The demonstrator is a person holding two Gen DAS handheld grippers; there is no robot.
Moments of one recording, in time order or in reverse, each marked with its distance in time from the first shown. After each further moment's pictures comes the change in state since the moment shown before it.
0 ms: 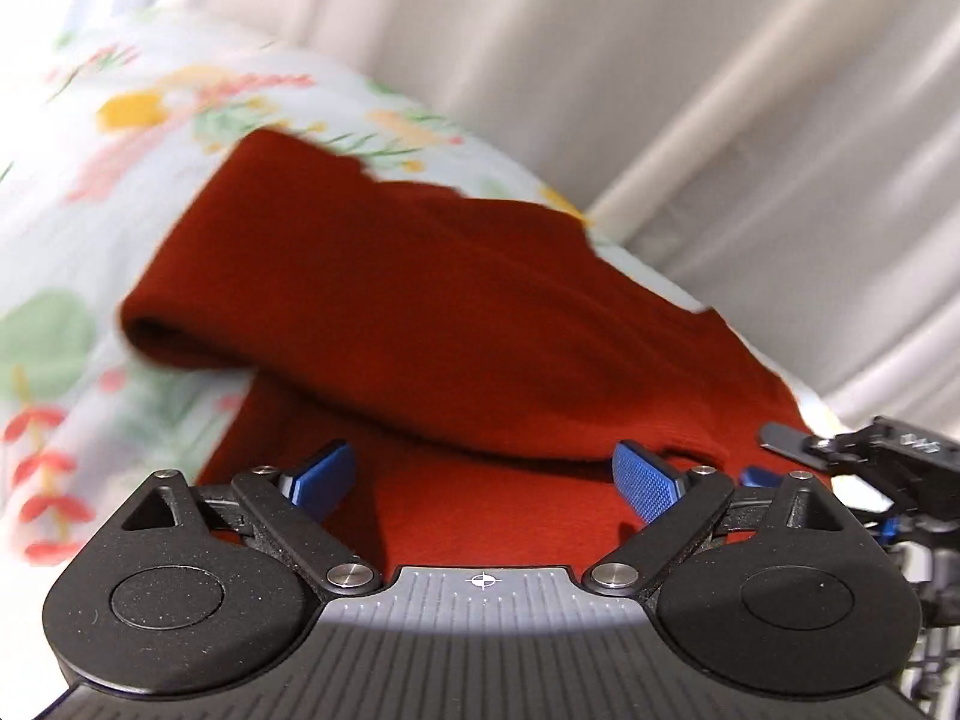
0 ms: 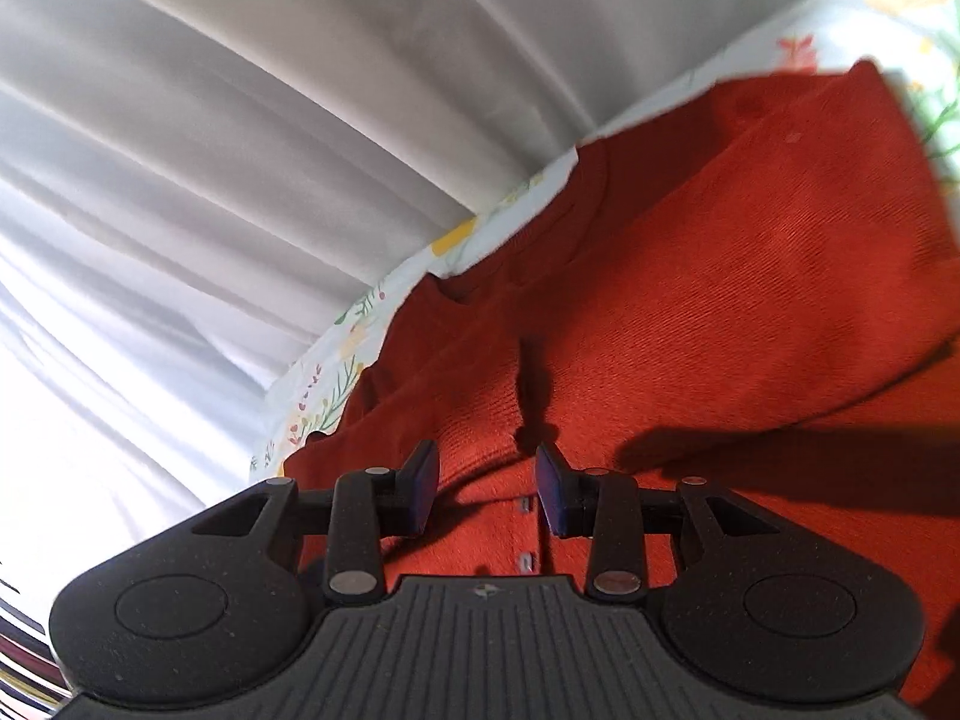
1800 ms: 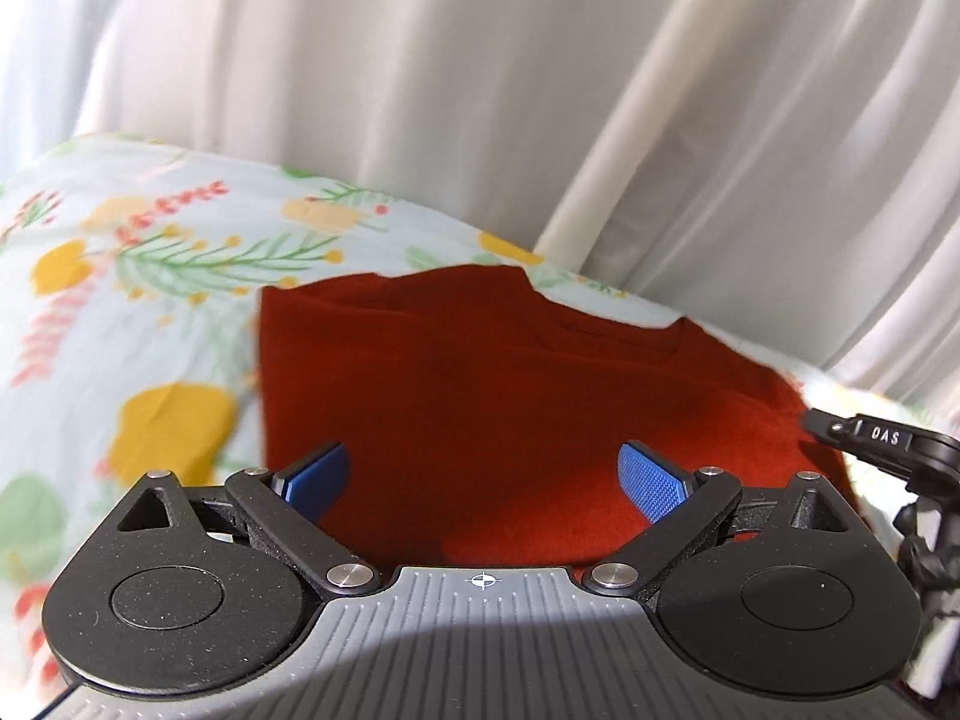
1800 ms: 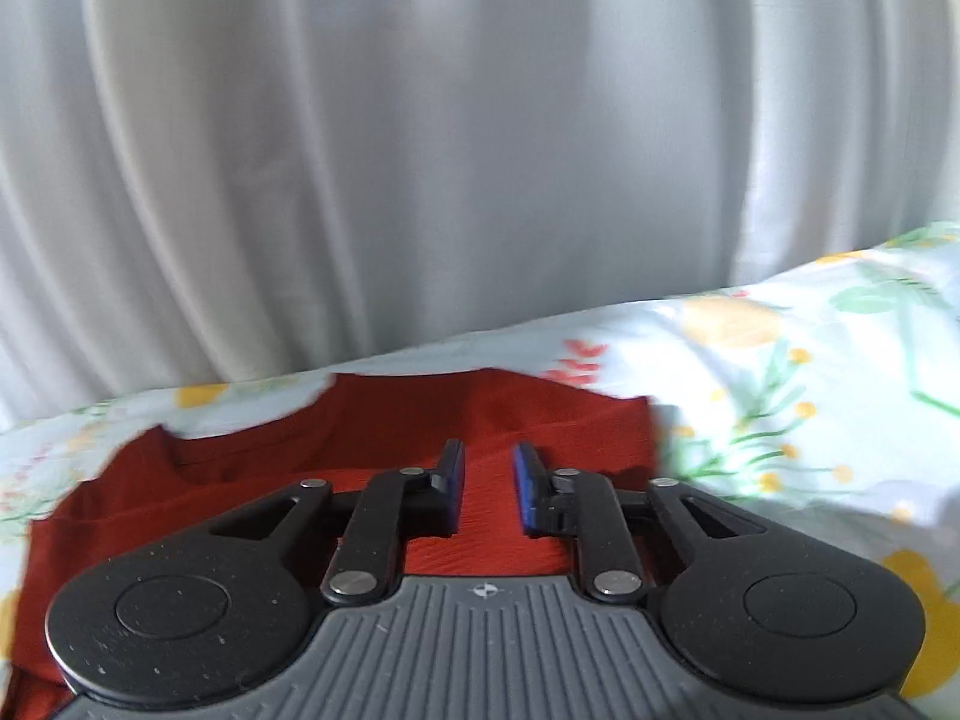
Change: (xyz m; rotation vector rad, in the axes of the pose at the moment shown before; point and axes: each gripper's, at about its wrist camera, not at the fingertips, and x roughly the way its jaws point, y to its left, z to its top) left arm 0.028 -0.059 0.031 0.274 -0.039 0.050; right arm -0.025 0.004 0.019 -0.403 -0.371 -0.474
